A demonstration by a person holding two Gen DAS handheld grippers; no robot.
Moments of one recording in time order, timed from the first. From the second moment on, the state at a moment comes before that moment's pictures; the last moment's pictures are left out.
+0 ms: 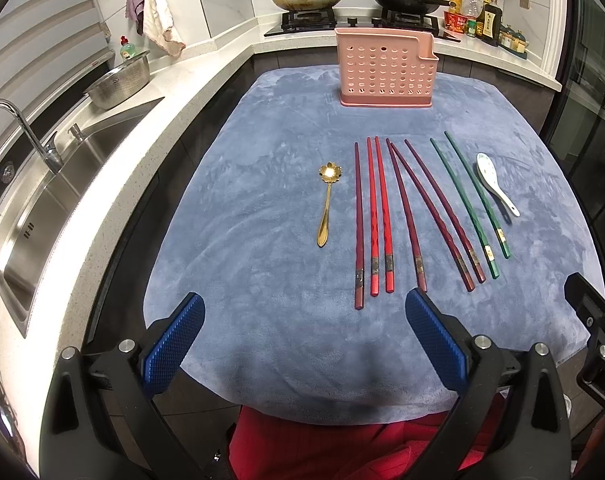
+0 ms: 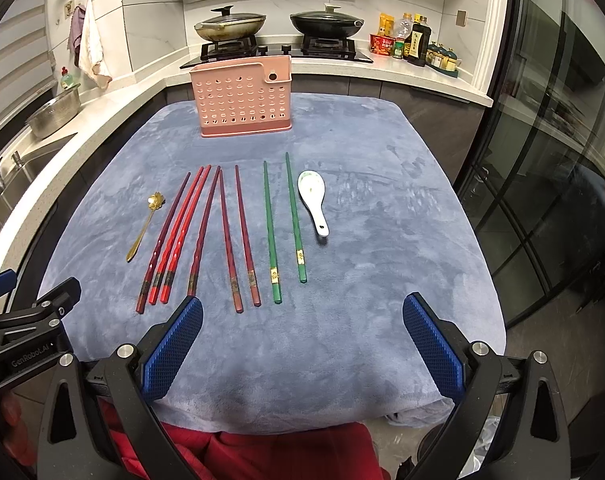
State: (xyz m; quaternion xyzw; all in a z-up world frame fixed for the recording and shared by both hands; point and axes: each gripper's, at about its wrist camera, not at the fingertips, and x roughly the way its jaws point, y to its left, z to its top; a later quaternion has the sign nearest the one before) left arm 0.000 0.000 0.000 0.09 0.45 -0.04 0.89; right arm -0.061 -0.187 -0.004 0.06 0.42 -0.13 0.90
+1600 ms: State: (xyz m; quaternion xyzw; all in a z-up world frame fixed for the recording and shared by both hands) left arm -0.002 0.001 -0.002 0.09 0.45 -0.04 0.89; right arm -0.062 -0.185 -0.004 0.06 0.42 -0.13 0.90
